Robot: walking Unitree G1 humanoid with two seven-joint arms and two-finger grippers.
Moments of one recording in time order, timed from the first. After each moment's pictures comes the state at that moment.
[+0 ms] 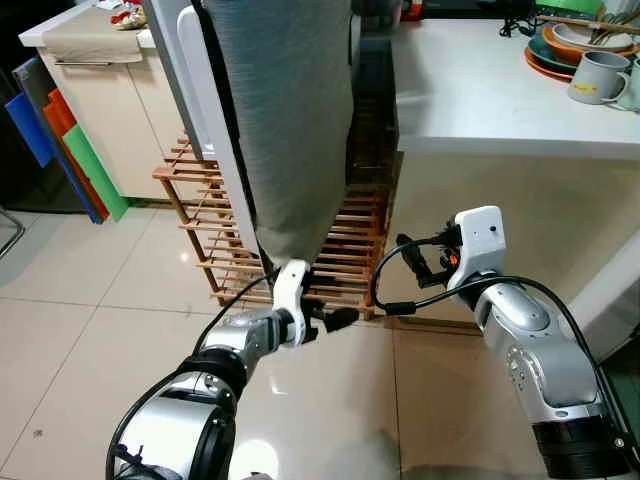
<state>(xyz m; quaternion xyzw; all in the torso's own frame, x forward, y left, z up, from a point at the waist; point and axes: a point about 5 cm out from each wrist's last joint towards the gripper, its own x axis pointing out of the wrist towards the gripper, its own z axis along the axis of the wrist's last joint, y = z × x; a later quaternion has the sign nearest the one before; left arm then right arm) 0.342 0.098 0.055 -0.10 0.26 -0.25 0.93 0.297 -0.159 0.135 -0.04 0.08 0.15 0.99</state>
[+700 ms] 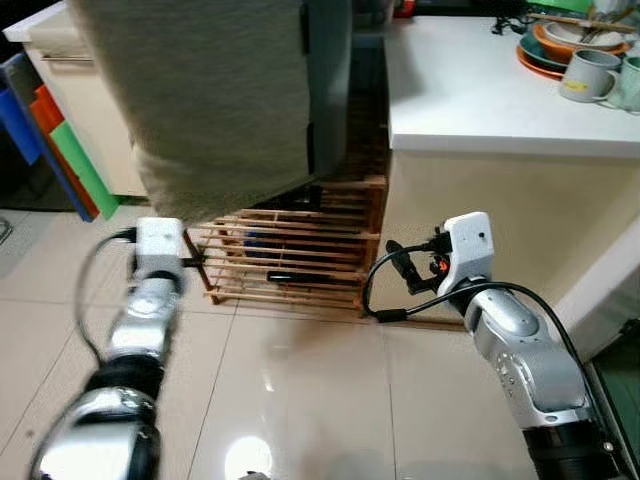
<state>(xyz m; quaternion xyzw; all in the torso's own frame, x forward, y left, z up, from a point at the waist) 0.342 0.174 0.088 0.05 0.07 -0.03 1.00 0.298 -0.144 0.131 -0.02 0.07 0.16 0.98</state>
